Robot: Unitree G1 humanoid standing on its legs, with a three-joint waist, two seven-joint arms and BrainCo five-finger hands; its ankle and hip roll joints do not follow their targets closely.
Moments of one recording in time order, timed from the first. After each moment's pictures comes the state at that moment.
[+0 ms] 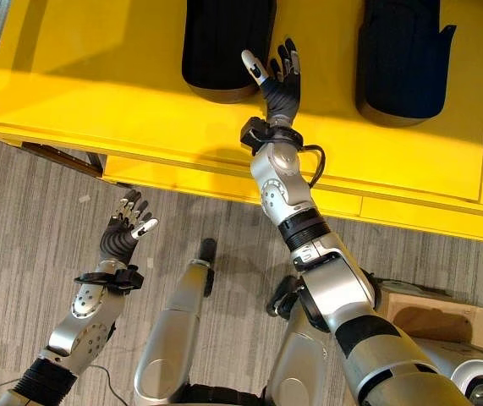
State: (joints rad) left arm -0.06 0.48 -0.29 -0.03 -0.69 -0.22 0.27; right arm -1.08 -0.16 0.28 0.64 0.76 -0.27 -0.44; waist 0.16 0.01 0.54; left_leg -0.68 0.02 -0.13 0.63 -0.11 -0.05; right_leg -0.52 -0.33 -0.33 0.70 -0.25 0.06
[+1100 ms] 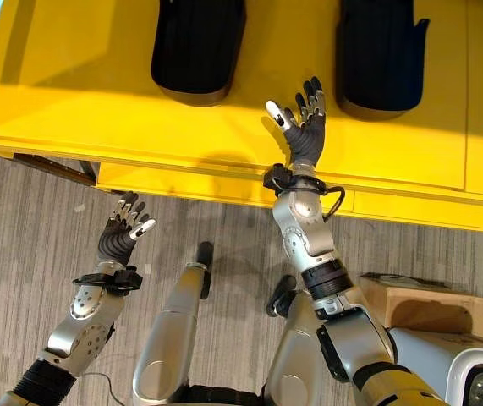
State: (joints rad) left arm -0.05 0.48 -0.29 -0.03 -0.68 -0.21 0.28; right arm -0.66 -0.25 0.23 0.21 0.57 -0.25 -0.48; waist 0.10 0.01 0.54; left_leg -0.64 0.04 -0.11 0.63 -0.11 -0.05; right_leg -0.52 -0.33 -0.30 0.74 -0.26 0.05
